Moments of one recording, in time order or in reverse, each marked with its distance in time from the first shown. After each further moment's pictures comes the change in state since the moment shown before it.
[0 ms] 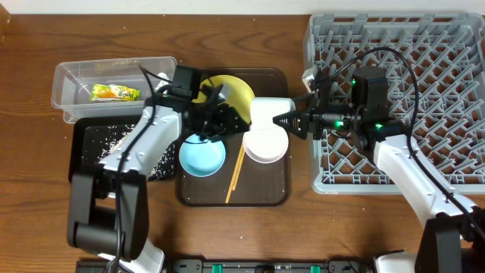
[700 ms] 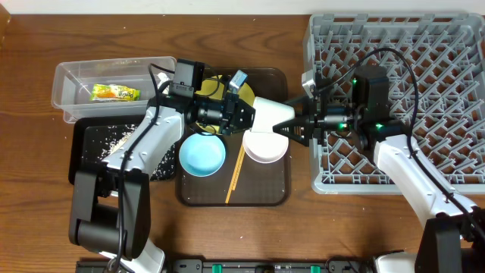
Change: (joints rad) left arm -0.032 0.023 -0.004 0.288 0.639 -0.149; right arm 0.008 0.005 0.000 0.039 -0.239 -0.083
